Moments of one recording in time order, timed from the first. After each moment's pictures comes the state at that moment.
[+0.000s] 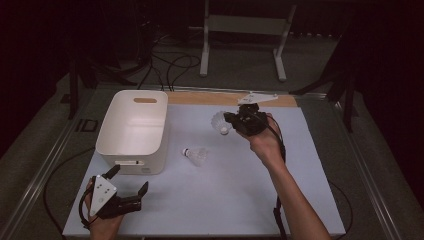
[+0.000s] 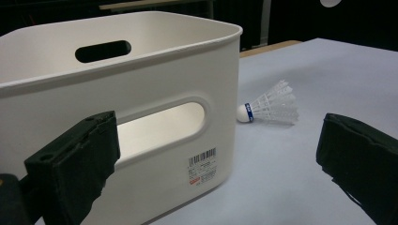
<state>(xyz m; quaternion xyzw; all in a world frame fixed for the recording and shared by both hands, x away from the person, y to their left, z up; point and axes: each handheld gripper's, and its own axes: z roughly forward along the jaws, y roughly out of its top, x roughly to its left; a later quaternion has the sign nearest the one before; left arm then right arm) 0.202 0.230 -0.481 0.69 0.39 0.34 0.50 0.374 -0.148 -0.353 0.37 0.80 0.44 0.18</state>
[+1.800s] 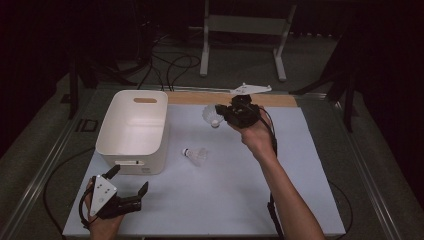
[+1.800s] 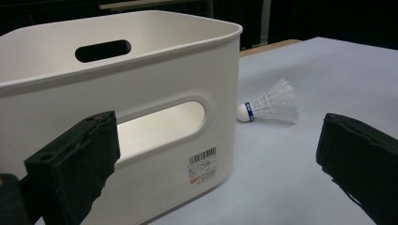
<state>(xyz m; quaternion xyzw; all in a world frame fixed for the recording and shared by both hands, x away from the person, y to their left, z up) 0.202 0.230 -0.481 0.69 0.39 0.34 0.50 0.385 -0.127 -0.338 0.37 0.79 0.47 0.17</state>
